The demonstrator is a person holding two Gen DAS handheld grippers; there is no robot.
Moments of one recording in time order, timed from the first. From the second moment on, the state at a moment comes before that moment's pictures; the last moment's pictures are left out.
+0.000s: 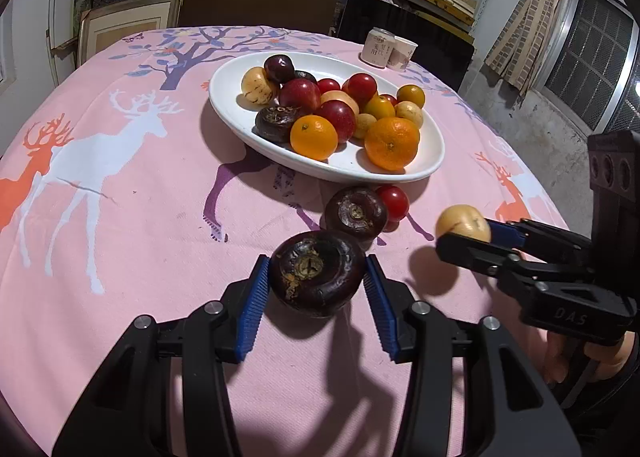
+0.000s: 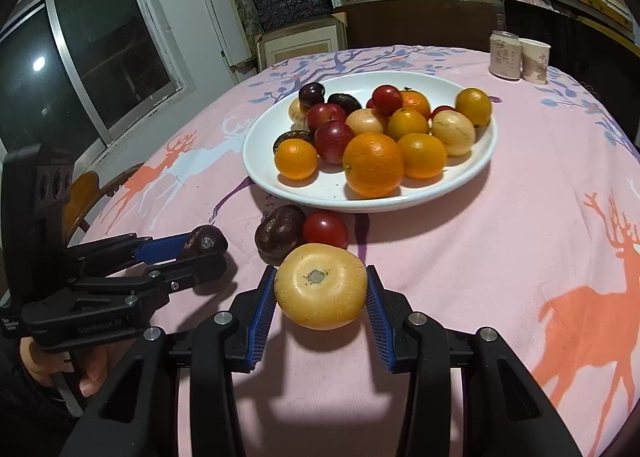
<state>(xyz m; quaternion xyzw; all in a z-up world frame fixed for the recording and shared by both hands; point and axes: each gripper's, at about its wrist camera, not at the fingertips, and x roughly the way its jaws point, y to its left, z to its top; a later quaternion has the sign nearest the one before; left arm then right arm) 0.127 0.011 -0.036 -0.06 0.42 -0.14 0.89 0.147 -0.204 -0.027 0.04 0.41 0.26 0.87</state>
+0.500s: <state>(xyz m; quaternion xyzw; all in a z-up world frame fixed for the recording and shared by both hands) 0.121 0.006 -0.032 -0.04 0.41 -0.14 0.90 0.127 -0.257 -0.020 0.08 0.39 0.23 0.89</state>
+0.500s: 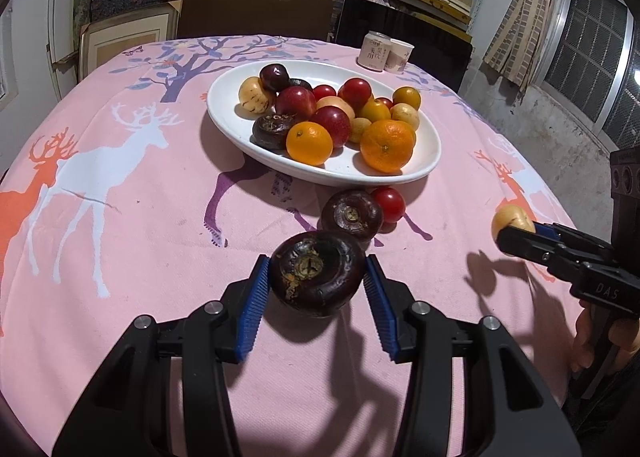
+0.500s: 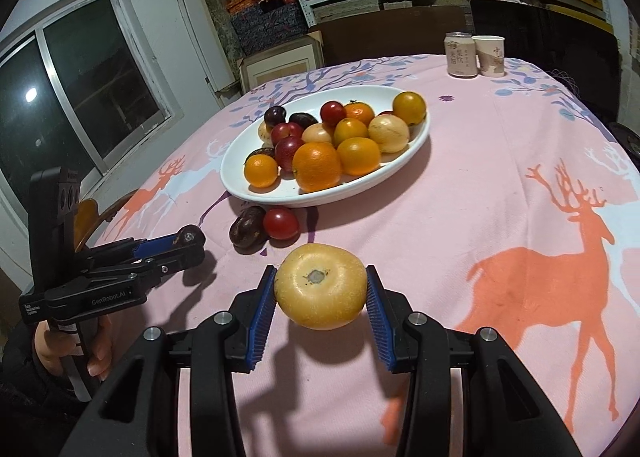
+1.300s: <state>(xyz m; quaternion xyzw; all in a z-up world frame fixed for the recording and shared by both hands) 0.238 -0.039 0.026 0.03 0.38 -0.15 0.91 0.251 -0.237 0.036 0.09 0.33 0.24 0.91</state>
